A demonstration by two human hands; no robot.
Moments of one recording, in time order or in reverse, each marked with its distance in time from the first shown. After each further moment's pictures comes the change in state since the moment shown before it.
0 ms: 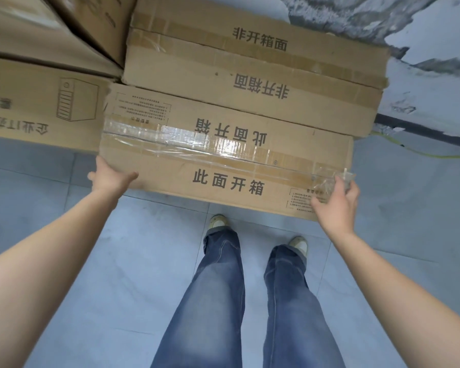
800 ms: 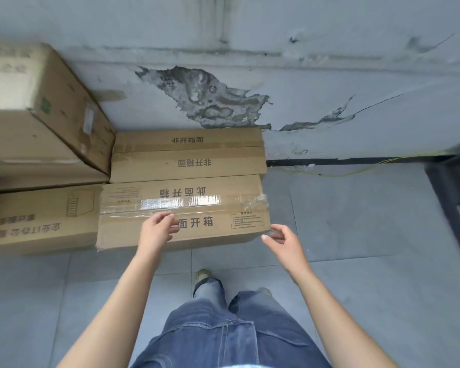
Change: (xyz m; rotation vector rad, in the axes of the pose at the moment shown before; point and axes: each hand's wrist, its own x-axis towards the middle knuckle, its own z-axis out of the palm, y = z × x) left_hand -0.274 0.034 -0.028 -0.395 -0.361 0.442; right_hand -0.187 0.043 -0.120 0.673 -0.106 -0.011
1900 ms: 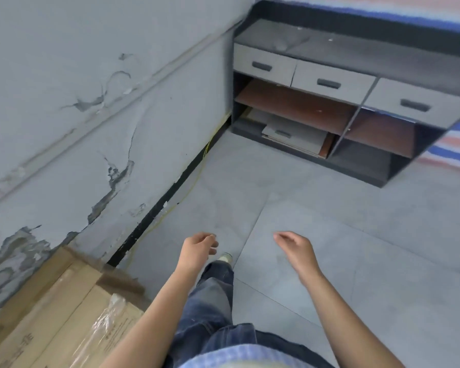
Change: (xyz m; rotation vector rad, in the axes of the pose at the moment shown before) left_hand -0.216 0.007 0.398 0.730 -0.888 0.364; right_hand -0.117 0.211 -0.272 0.740 0.844 0.192
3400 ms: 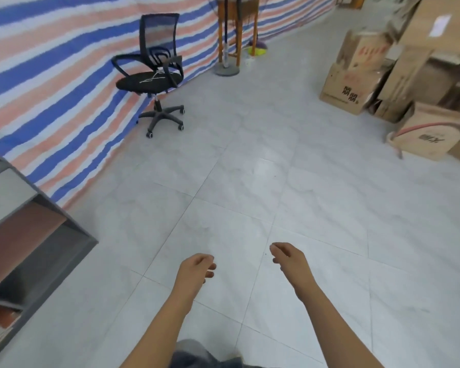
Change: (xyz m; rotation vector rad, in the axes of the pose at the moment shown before) left_hand -0.122 0.109 0.527 0.900 -1.384 0.388; right_hand -0.126 0.141 -0.349 0.727 1.394 0.425
